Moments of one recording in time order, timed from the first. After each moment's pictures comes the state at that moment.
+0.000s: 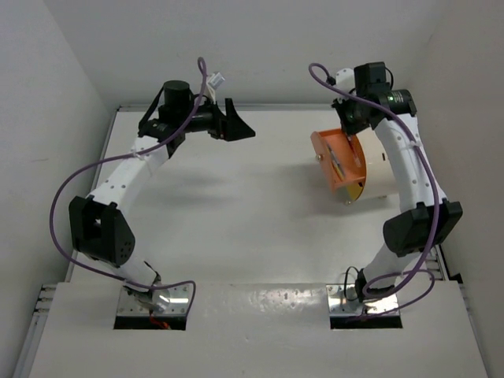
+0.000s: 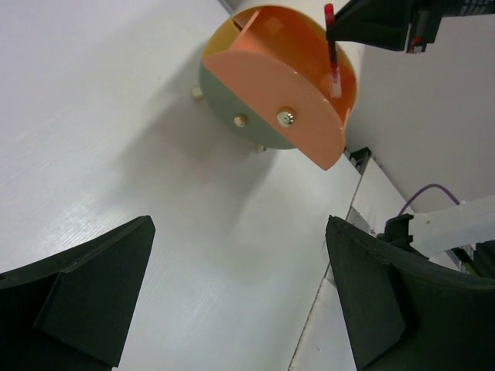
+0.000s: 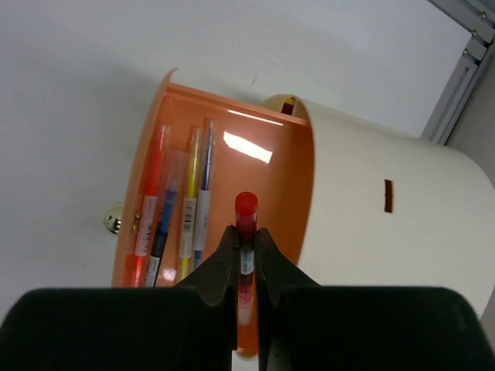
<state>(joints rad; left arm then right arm) -0.30 1.60 1.50 -0.22 0.81 -0.38 0.14 1.69 1.89 -1.06 0.01 -0.35</state>
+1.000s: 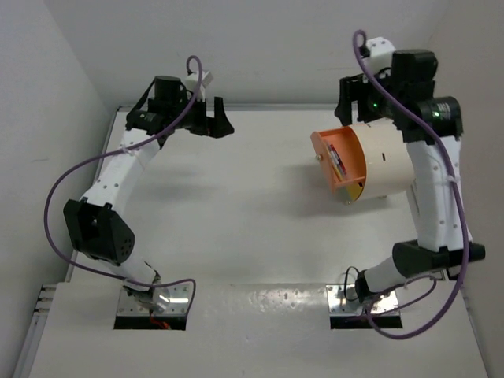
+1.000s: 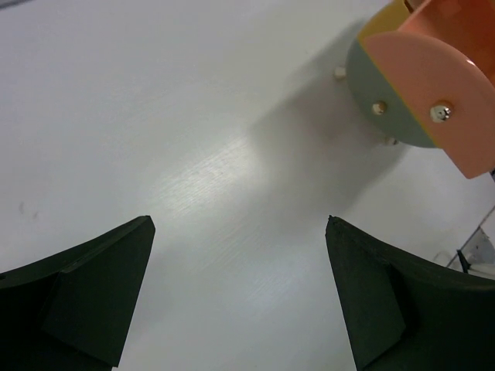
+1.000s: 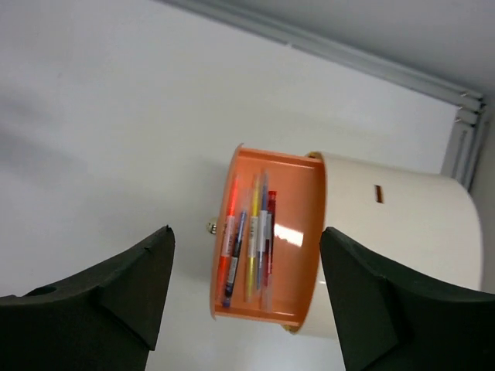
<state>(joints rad) -0.25 1.62 1.63 -0.54 0.49 -0.14 0.17 1.57 2.08 -1.10 -0.12 -0.14</state>
